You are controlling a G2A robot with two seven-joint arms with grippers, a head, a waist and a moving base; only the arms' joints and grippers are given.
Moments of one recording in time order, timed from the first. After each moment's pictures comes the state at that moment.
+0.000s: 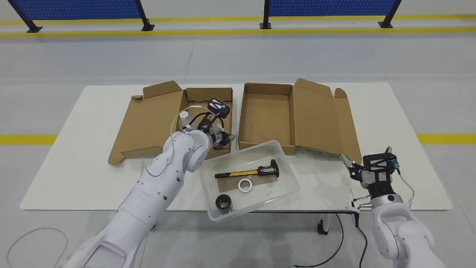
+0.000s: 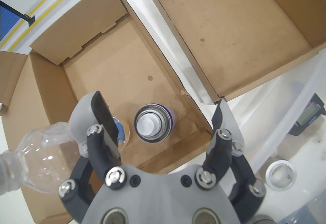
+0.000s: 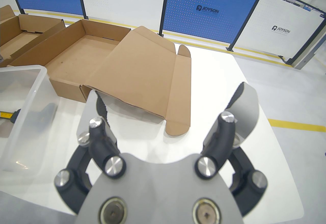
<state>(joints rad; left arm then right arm) 0.86 -1.30 -0.95 -1.22 1.24 -0.09 -0.65 -1.73 -1.15 1.60 -1.80 -1.33 0.00 0.00</state>
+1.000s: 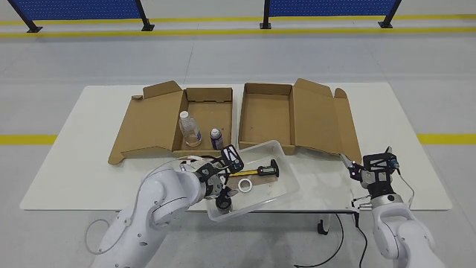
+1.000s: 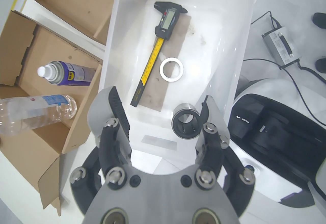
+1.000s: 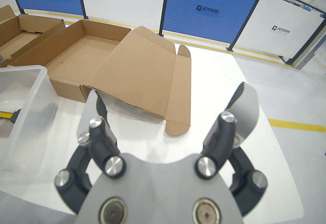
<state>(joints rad) 1.29 -1.19 -1.14 -1.95 1.13 -0.53 -1.17 -1.73 -1.15 1.60 -1.80 -1.33 0.00 0.00</state>
